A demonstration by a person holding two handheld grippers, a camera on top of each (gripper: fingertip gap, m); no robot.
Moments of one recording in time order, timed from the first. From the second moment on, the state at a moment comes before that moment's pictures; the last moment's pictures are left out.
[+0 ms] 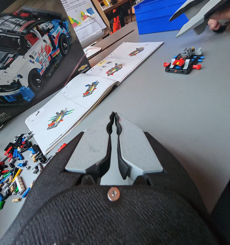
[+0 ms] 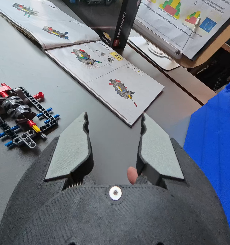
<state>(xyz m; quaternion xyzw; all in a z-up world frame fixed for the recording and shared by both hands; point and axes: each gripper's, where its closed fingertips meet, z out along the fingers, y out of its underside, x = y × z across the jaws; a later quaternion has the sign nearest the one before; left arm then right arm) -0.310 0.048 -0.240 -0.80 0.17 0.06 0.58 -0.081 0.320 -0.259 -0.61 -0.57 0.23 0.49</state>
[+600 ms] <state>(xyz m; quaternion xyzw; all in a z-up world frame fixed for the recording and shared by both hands) -0.483 -0.048 -0.260 -0.90 -0.06 0.15 0.40 -0.074 0.322 -0.247 -0.61 -0.55 0.25 0.51</state>
